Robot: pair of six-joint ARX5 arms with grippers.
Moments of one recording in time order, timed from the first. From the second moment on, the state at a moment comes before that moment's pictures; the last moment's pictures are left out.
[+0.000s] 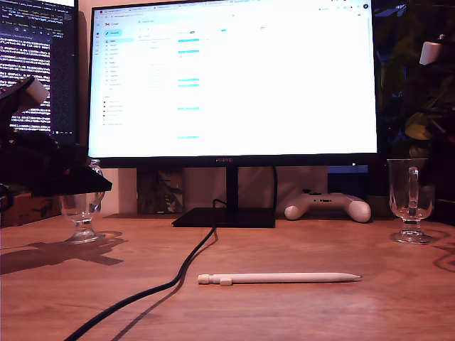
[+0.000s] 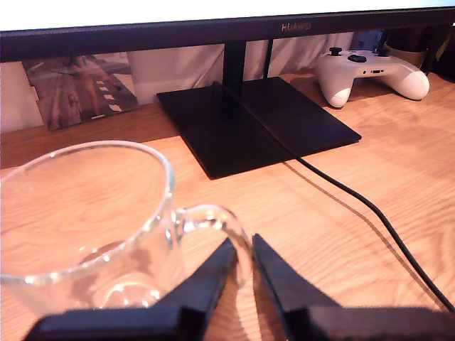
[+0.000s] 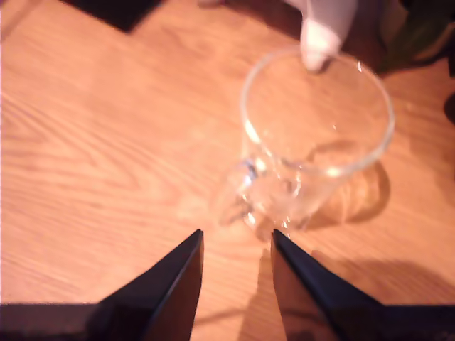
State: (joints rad) left arm -0.17 1.68 0.52 0.87 0.44 0.01; right arm 0.03 1.25 0.64 -0.11 -0.23 -0.34
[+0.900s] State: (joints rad) left arm -0.17 1.68 0.52 0.87 0.44 0.01; right arm 0.03 1.32 0.64 0.00 -0.28 -0.29
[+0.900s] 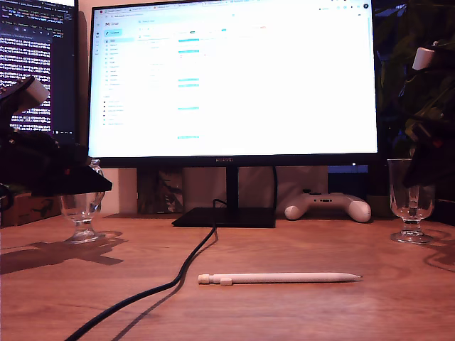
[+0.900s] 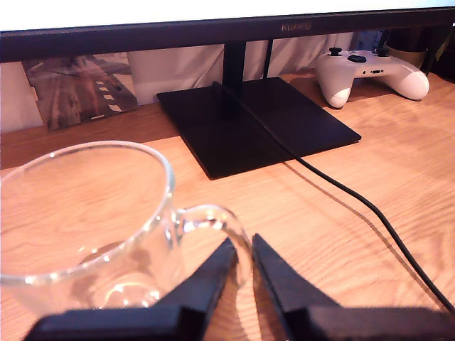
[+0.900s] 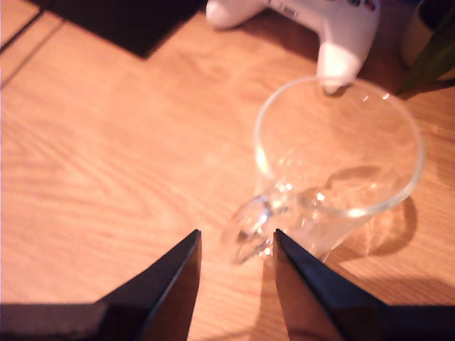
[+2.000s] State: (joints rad) left arm -0.17 1.68 0.52 0.87 0.44 0.01; right arm 0.05 1.33 0.64 0.05 -0.31 -0.26
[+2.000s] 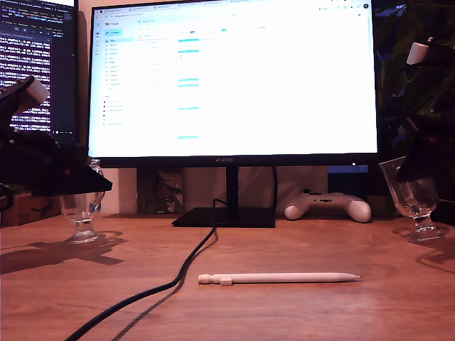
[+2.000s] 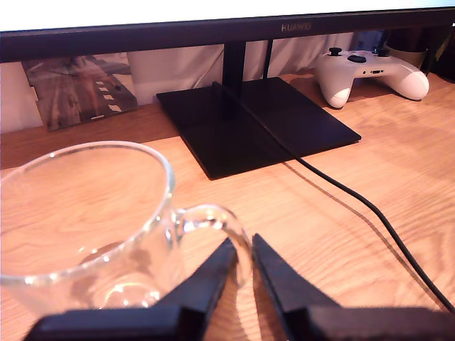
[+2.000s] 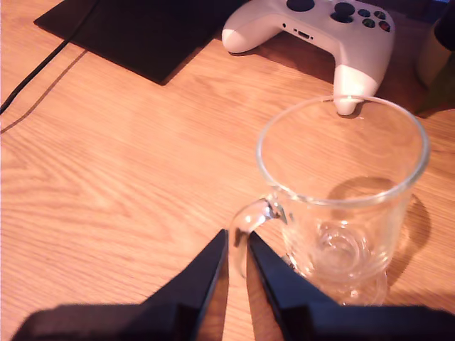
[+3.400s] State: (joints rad) left arm -0.31 1.59 0.53 0.89 0.80 -0.07; right arm 0.22 1.34 0.71 0.02 -0.64 -0.21
